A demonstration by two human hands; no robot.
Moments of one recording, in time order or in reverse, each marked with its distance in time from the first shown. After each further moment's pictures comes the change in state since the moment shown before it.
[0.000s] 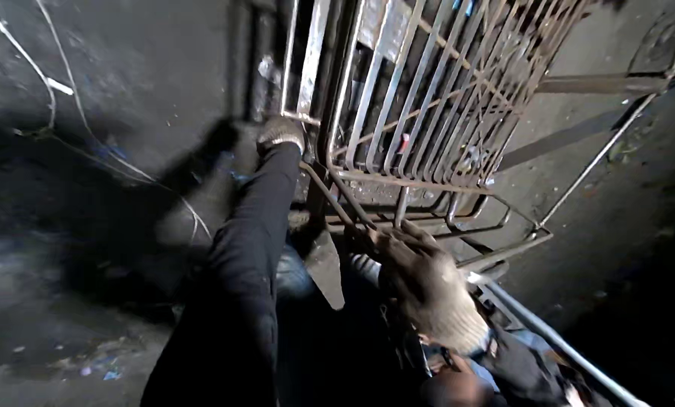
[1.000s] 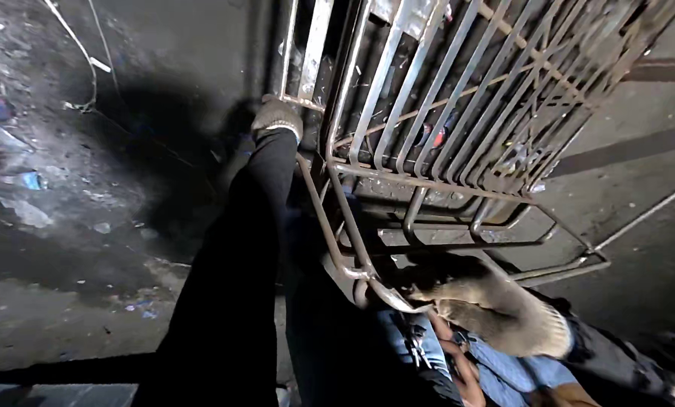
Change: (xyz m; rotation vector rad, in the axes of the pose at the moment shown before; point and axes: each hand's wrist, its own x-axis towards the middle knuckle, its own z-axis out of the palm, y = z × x) left_hand 0.009 0.012 0.008 -0.078 0.090 -0.216; right_hand 0.016 0.140 -0.051 0.684 -0.502 -0.424
